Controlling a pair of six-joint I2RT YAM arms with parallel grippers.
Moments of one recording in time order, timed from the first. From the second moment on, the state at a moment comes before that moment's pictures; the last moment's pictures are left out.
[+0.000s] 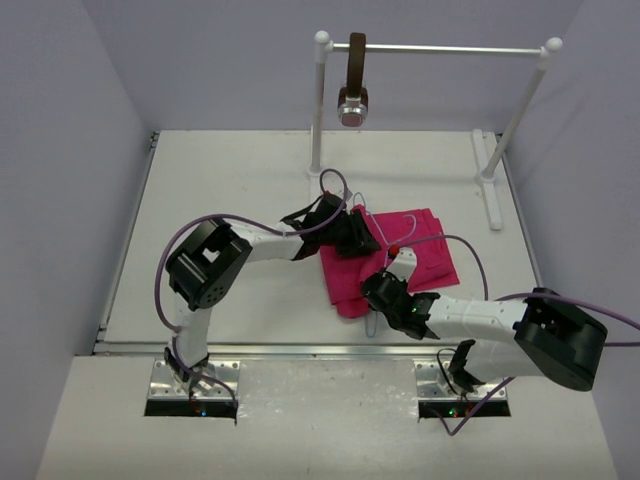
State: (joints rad) left arm -0.73 1.97 1.17 0.16 0.30 -1.04; right arm 0.98 1.28 0.36 0.02 0.65 0.97
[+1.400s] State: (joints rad) left arm -0.74 1.83 1.06 0.13 0.28 -0.98; right arm 0.97 1.11 0.36 -0.12 0.58 0.83
